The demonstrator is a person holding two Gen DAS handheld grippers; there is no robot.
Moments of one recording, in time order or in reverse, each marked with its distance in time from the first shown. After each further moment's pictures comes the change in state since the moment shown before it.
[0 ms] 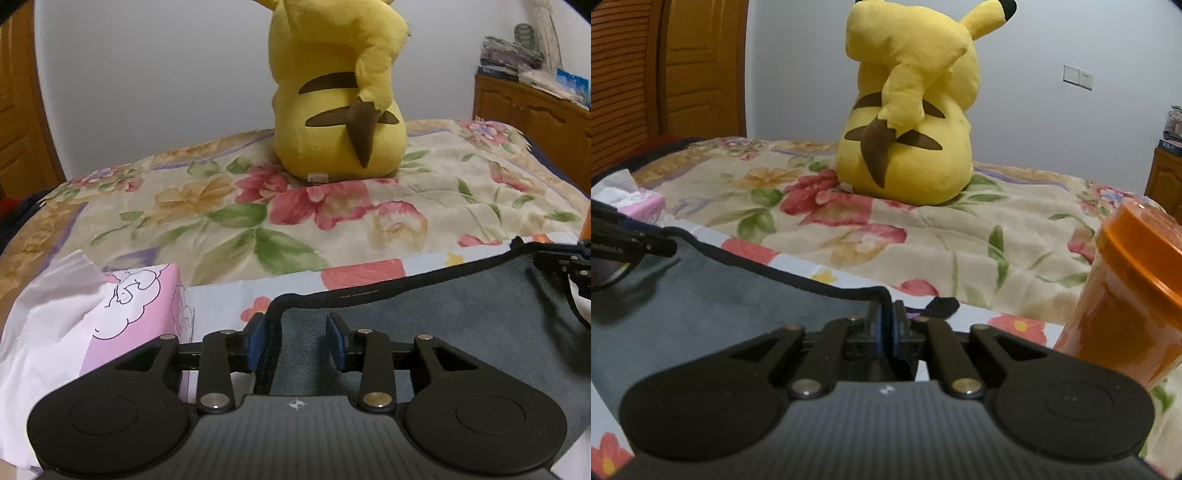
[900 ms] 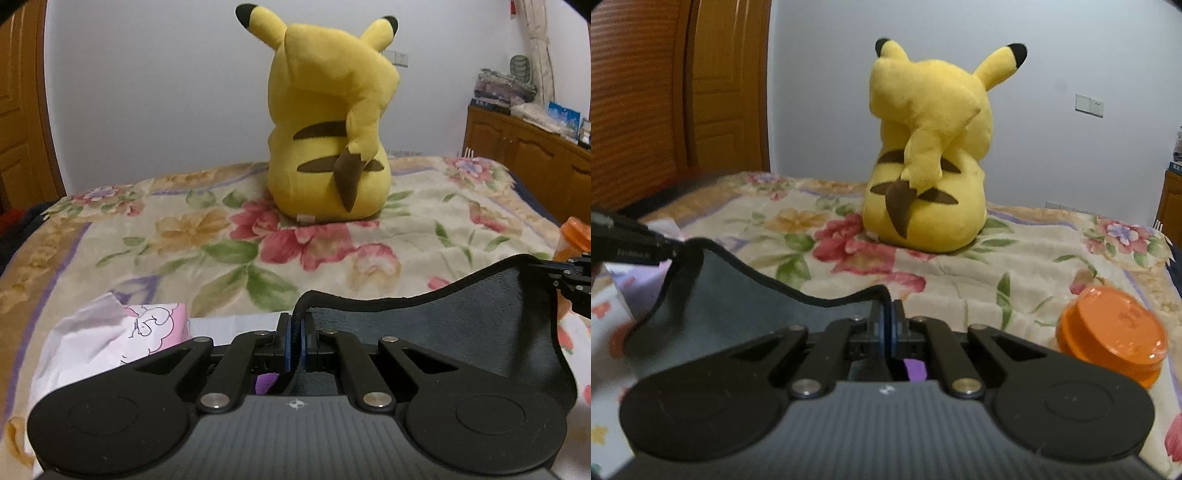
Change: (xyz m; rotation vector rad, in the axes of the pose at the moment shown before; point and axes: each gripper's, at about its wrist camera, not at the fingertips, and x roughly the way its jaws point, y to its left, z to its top) left arm -0.042 -0.001 0.022 -0.055 -0.067 -0.037; right arm -0.046 0.003 0.031 -0.011 -0.078 0.068
